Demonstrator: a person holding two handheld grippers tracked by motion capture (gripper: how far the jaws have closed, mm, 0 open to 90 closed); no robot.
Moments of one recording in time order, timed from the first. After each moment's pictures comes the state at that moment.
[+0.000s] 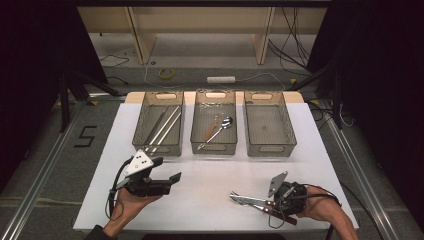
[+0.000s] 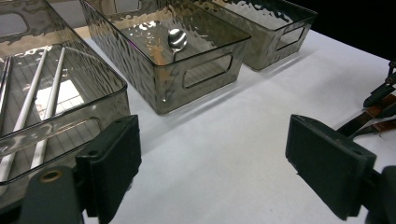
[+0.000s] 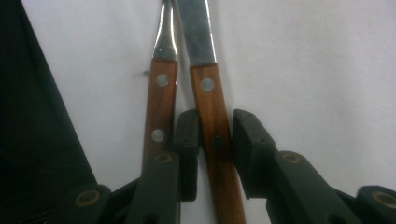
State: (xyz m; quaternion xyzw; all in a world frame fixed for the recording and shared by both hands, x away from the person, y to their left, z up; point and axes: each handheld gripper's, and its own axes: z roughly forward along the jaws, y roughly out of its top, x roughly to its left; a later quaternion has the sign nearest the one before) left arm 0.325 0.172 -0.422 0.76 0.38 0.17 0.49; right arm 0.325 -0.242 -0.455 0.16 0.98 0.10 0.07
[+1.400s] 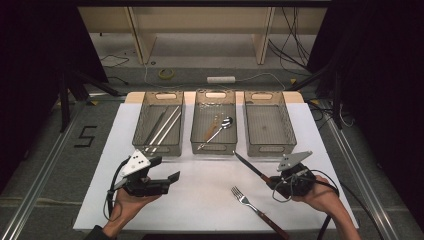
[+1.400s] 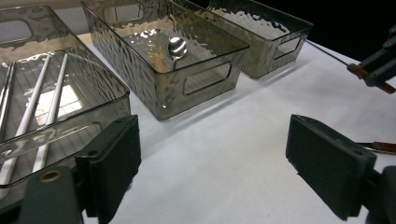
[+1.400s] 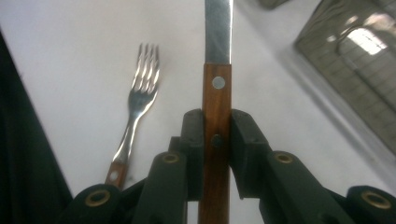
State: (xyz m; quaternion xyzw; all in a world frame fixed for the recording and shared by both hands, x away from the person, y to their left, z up) left arm 0.323 0.178 -0.420 0.75 0.38 0.18 0.51; right arm 0.348 -0.255 -0.412 0.28 0.91 0.28 0.09
